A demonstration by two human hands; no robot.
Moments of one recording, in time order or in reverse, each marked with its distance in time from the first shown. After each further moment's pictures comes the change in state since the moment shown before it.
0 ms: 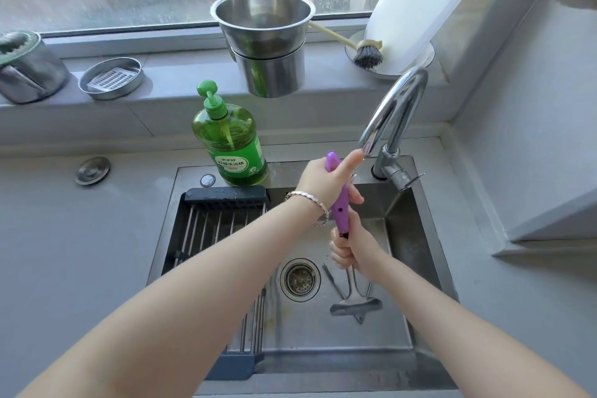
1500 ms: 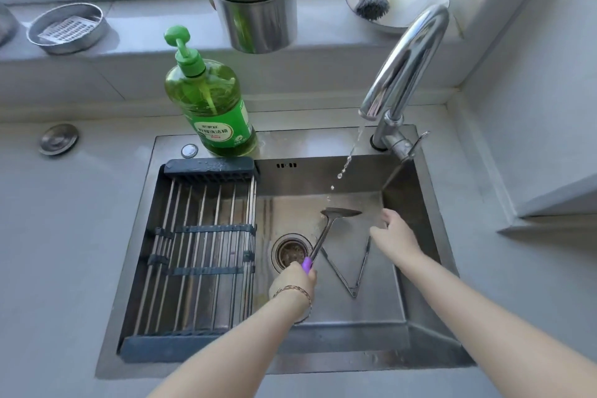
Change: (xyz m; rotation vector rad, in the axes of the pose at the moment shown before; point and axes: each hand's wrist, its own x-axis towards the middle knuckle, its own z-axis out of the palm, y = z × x) left_hand -0.039 -0.217 0.044 0.720 -0.077 -0.684; right_hand 0.009 0.052 -0.070 -0.641 0.501 0.159
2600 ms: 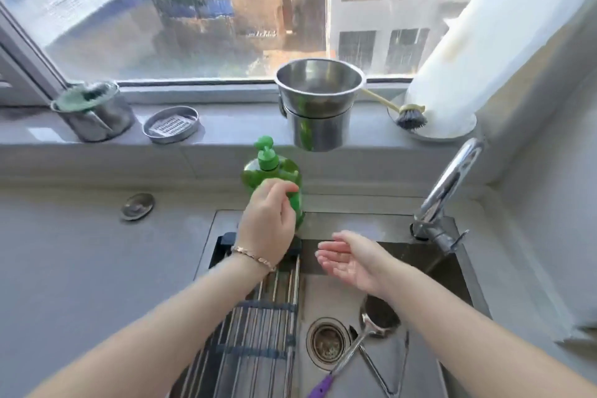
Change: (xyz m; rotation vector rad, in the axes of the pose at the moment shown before) left_hand -0.076 0.003 -0.249 -0.245 1.038 0.899; right_hand -0.047 -0.177 0.025 0.828 -0.549 0.153
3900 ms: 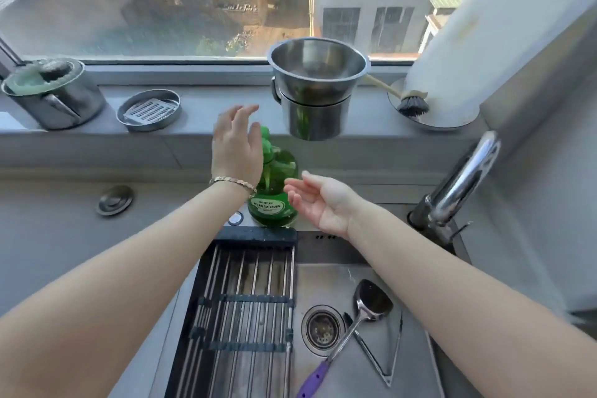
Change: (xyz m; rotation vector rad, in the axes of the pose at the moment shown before) left_hand 0.100 -0.054 -0.001 -0.011 0.127 -0.132; right_hand 0.021 -0.062 0.075 0.184 -0.155 -0.075
